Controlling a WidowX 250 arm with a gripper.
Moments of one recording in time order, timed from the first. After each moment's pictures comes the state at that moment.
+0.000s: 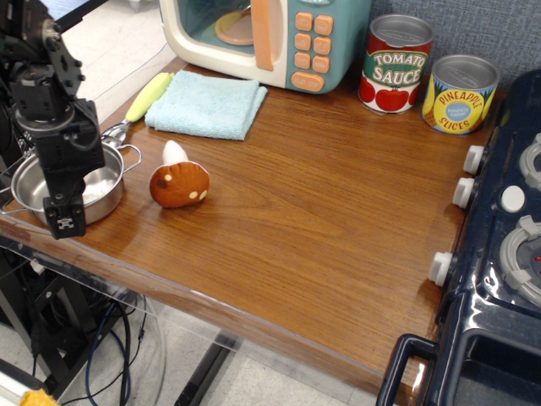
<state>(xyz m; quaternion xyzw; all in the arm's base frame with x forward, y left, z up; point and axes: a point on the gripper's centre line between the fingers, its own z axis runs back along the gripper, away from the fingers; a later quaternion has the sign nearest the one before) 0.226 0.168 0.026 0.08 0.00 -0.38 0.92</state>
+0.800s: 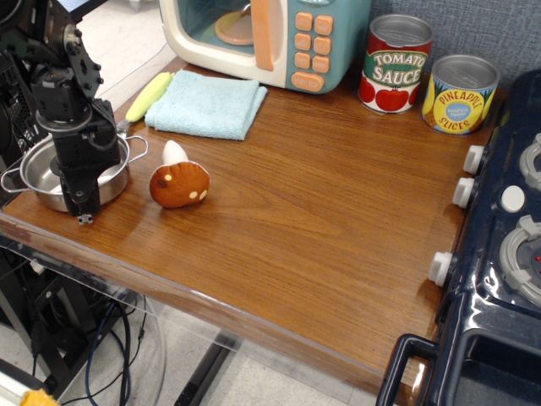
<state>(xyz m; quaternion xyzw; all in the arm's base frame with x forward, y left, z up) 0.238 0.169 0.018 0.08 0.01 -0.36 0.93</state>
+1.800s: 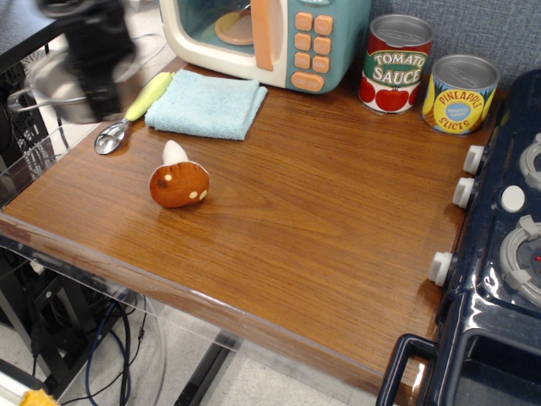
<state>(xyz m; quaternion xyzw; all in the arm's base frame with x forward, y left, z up) 0.280 0.124 0.113 0.11 -0.11 -0.32 0.94</state>
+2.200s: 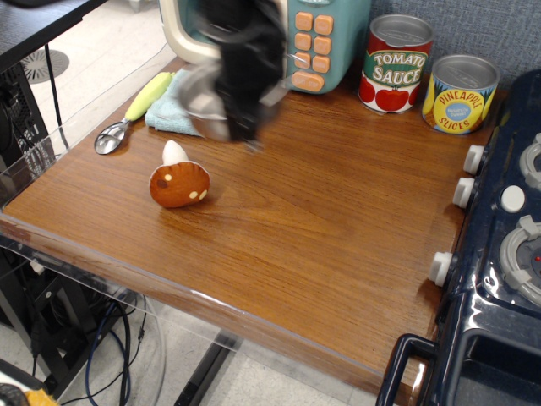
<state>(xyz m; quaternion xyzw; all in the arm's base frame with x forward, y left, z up) 0.319 0.021 0.096 0.10 -0.11 -0.43 0.89</state>
